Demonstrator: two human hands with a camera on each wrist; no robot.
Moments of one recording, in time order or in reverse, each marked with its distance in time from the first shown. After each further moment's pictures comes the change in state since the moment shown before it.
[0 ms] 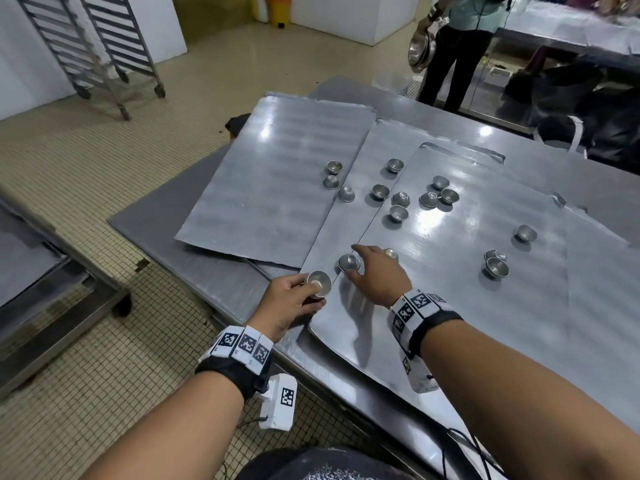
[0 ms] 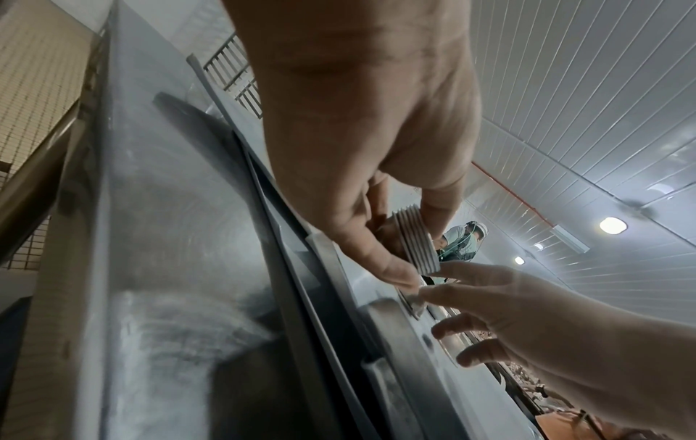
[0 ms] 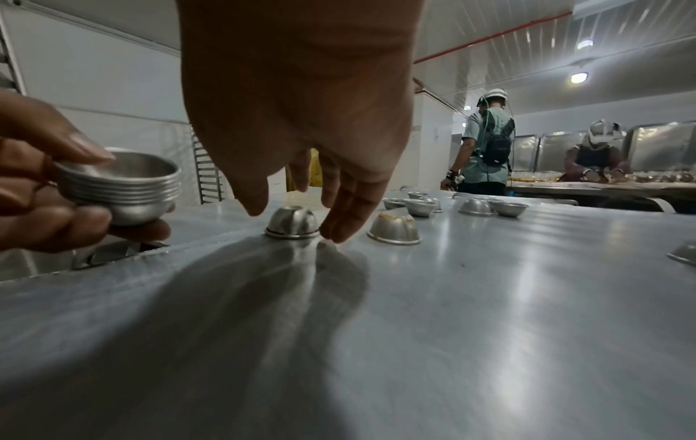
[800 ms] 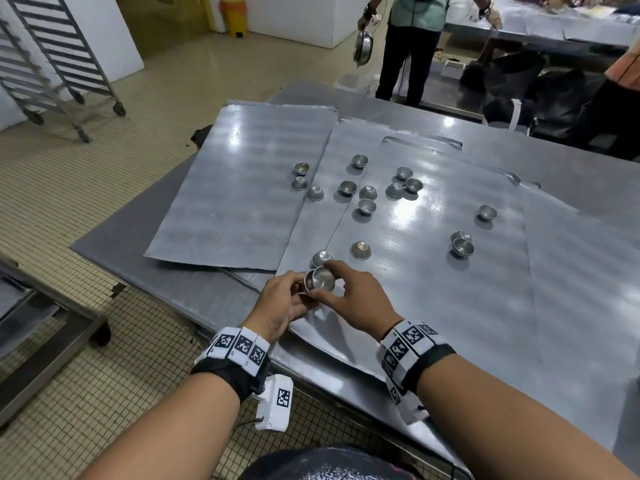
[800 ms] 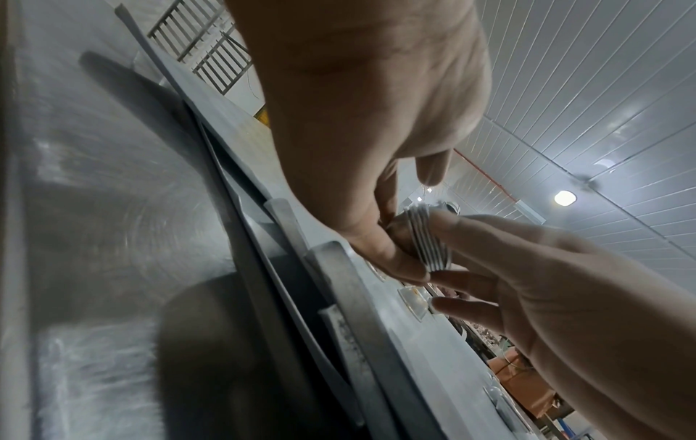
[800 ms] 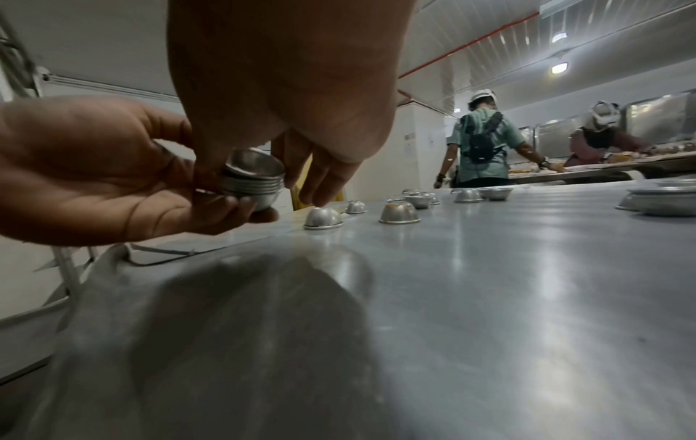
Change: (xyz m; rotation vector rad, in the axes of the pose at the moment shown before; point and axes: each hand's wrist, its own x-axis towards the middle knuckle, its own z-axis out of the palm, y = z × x) left_hand 0.003 -0.003 0.027 -0.077 -0.053 -0.059; right_hand -0.066 -0.006 0.011 0.315 0.186 -0.109
